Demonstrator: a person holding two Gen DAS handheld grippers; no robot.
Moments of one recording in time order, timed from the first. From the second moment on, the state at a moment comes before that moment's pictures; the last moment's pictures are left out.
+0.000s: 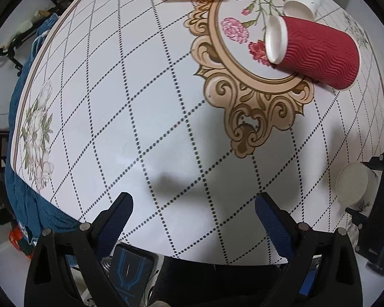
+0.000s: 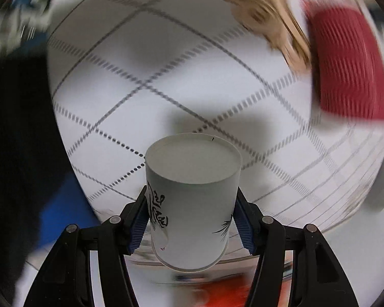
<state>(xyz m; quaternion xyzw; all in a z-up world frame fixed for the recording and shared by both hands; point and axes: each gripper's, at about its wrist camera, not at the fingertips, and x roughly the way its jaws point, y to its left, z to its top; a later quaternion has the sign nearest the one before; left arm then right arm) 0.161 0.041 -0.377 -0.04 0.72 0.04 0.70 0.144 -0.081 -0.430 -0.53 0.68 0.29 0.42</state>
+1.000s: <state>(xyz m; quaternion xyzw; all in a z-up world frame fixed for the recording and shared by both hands) 0.167 0.000 -0.375 -0.01 0.72 0.02 0.70 0.234 -0.167 -0.450 -0.13 0.86 0.14 0.47</state>
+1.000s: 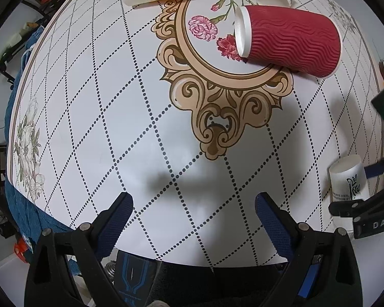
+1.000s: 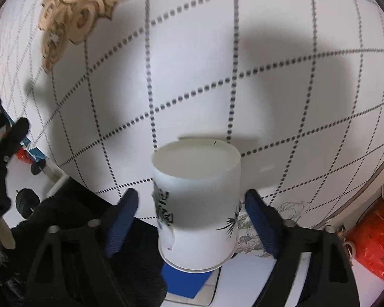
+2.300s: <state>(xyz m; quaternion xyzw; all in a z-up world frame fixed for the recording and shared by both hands) 0.194 -0.028 -0.375 0.01 0.72 0.01 0.69 0.205 -0.229 -0.325 0.03 0.55 0.04 0.83</state>
